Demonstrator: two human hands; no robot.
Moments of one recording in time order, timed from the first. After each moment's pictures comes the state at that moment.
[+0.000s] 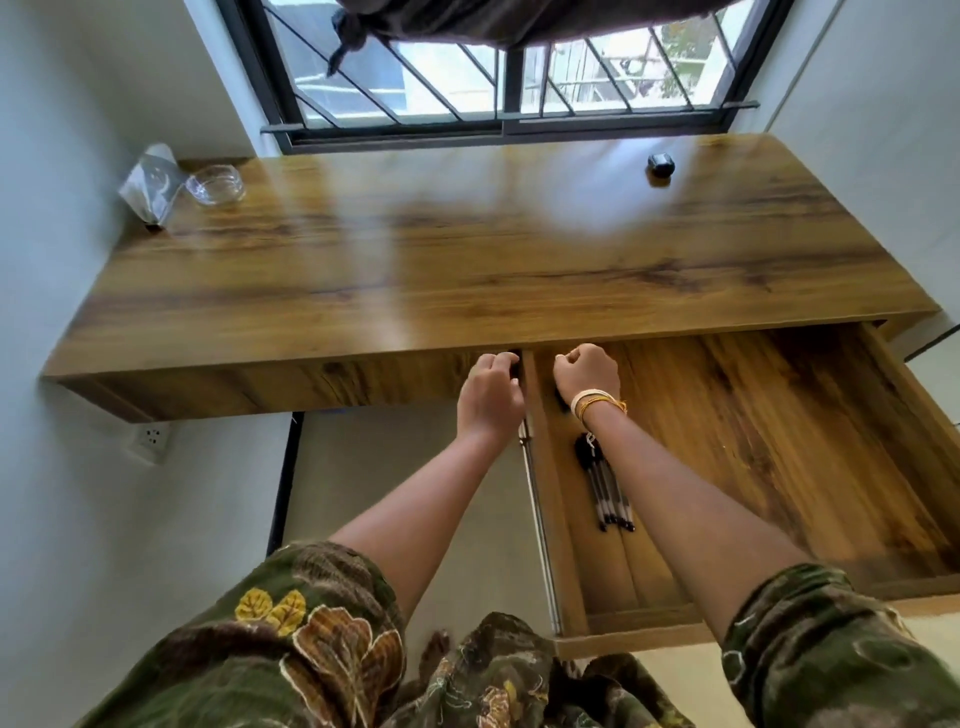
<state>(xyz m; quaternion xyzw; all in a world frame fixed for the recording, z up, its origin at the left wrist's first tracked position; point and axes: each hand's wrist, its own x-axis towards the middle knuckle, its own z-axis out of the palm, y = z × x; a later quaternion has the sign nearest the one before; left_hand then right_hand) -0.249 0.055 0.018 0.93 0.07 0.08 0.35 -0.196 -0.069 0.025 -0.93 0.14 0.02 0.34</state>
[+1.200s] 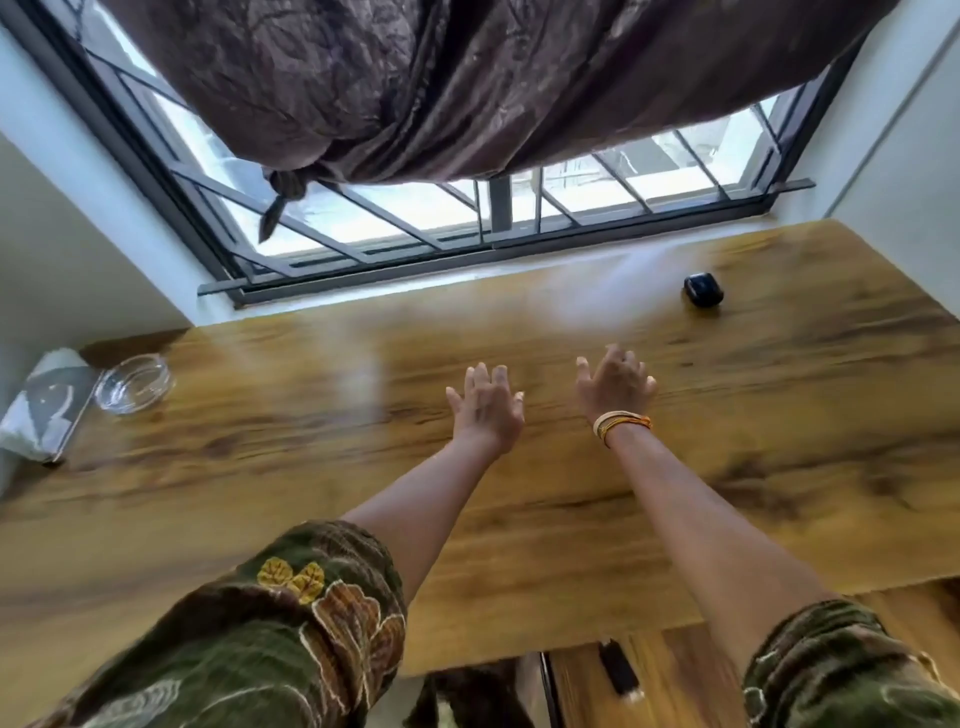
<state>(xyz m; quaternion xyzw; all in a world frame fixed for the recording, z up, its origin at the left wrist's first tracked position) 0.130 0.090 0.021 0.98 0.07 -0.06 0.20 0.166 -0.061 0.010 -0.95 0.18 -0.09 0.24</state>
